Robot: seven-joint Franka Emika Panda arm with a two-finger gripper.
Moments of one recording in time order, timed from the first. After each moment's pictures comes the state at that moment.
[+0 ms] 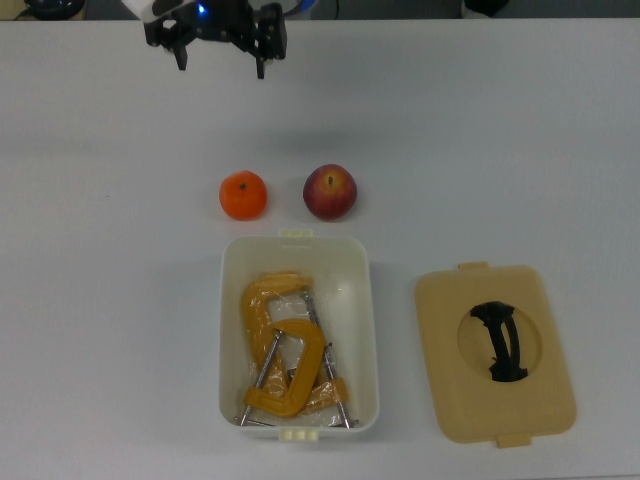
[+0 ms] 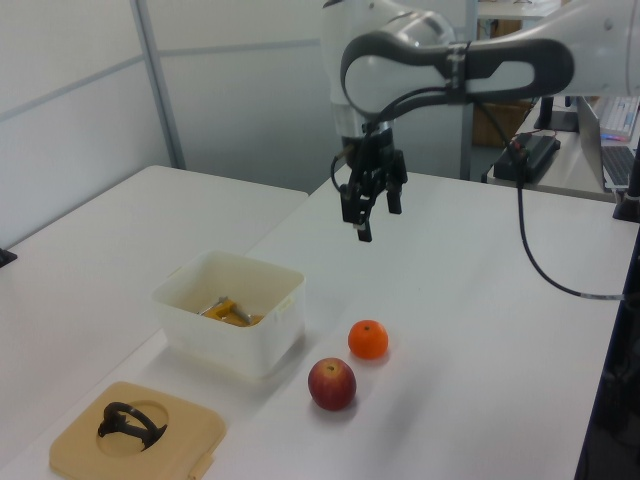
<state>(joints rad) -0.03 0.09 0.00 -1.61 -0.04 1.61 0.07</state>
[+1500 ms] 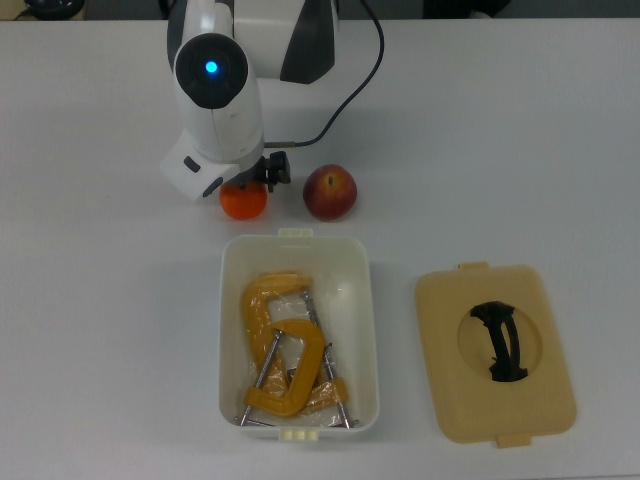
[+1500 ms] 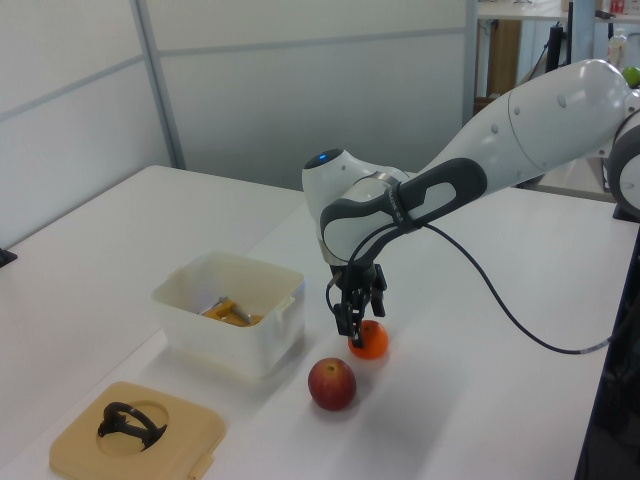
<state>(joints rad) -0.03 0.35 0.01 -1.81 -0.05 1.99 -0.05</state>
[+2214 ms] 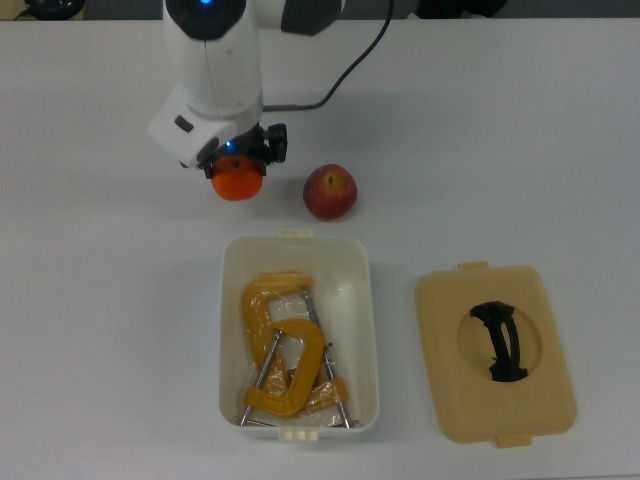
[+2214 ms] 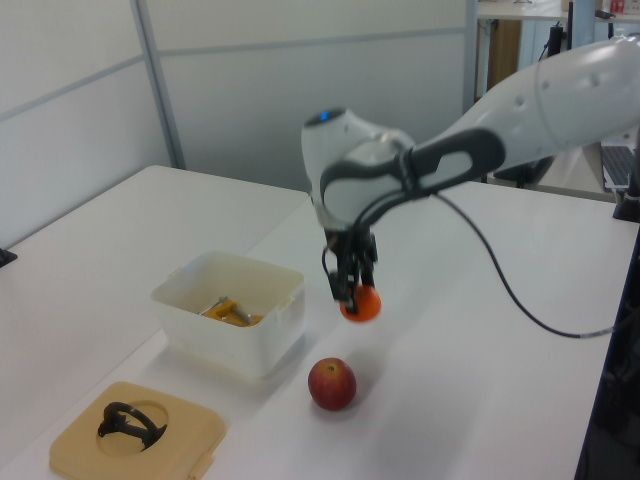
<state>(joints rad) -0.02 0.24 0.01 -1.75 -0.05 1.93 -0.09</state>
